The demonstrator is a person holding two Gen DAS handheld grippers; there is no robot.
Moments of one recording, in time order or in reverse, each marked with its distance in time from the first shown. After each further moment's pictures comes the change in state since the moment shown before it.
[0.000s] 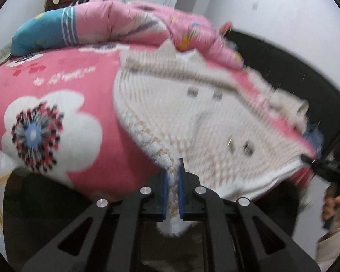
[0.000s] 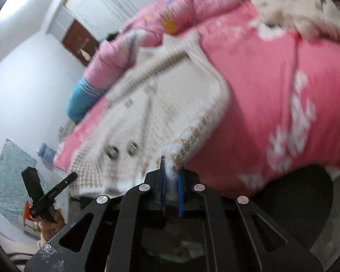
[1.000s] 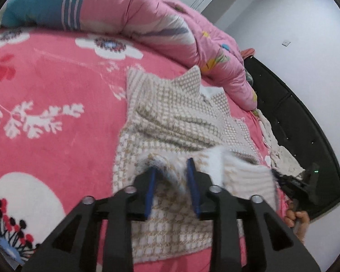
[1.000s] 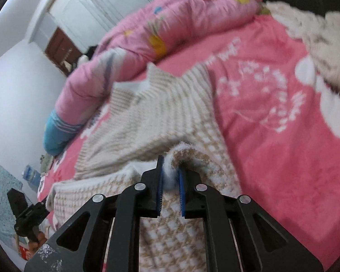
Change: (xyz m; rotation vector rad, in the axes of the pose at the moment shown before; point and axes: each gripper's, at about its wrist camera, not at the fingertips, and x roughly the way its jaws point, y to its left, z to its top) left arm 0.128 0.100 0.164 -0.264 0.055 -0.102; right arm 0.165 -0.035 0.171 0.052 0.019 -0.123
